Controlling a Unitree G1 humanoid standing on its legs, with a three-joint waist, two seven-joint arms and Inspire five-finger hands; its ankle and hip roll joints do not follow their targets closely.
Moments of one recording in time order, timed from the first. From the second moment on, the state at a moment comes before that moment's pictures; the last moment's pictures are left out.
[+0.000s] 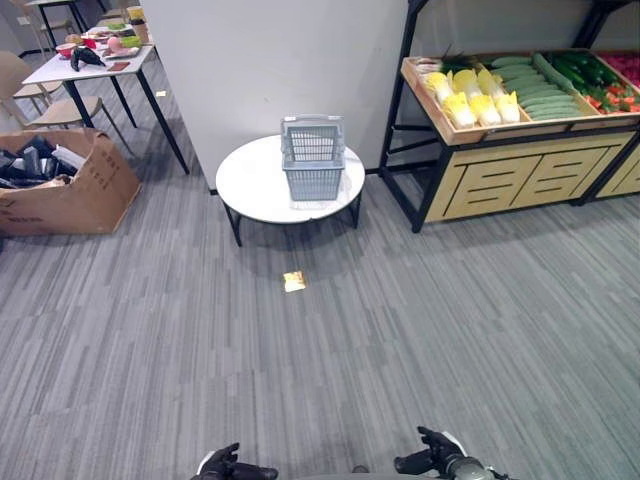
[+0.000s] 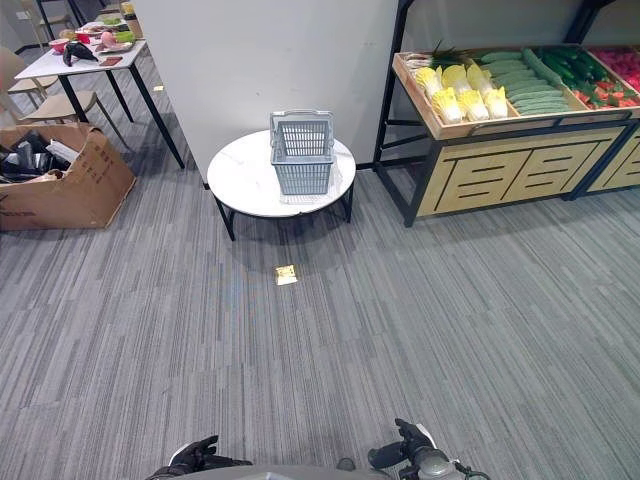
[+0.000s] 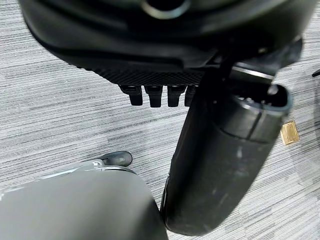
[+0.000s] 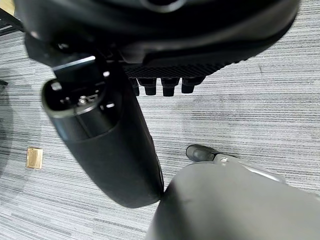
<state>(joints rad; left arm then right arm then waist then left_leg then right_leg) -0.01 0.19 -0.15 1.34 -0.14 -0.12 0.00 -0.04 -0.20 0.20 1.30 0.01 -0.07 0.01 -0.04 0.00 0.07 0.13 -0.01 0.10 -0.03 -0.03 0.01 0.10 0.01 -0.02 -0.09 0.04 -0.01</state>
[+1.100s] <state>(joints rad) -0.13 0.21 -0.11 1.34 -0.19 -0.13 0.02 -0.12 -0.22 0.20 1.31 0.02 -0.08 -0.02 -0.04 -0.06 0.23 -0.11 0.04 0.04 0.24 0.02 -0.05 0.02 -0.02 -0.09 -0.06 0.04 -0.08</state>
